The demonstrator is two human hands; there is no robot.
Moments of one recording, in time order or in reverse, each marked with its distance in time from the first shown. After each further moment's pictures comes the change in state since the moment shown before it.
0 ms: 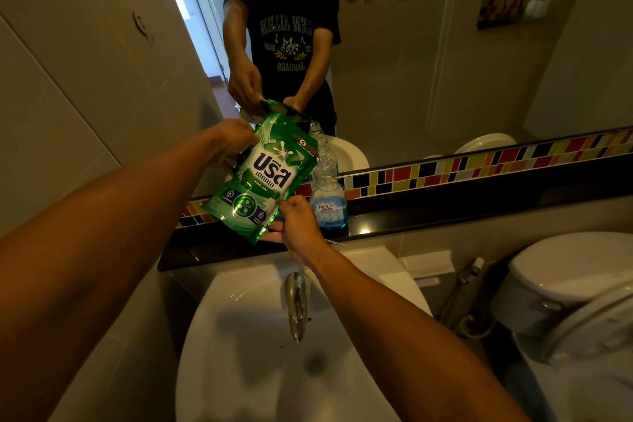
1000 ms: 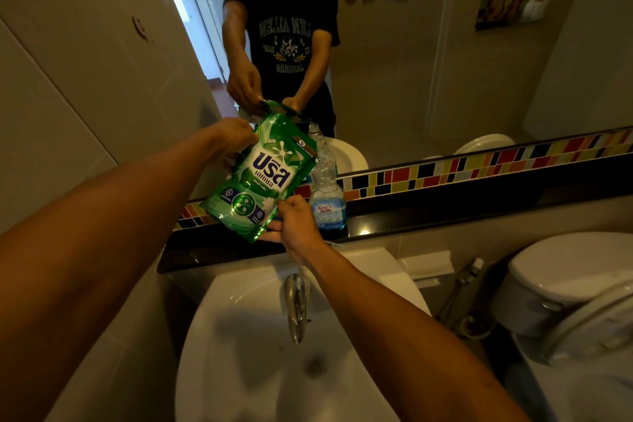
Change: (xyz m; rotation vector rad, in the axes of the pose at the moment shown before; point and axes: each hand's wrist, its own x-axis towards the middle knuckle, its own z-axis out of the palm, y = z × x) left_hand -0.003 0.006 -0.001 0.052 0.034 0.040; right_hand 0.000 -0.004 0.003 0.009 0.009 0.019
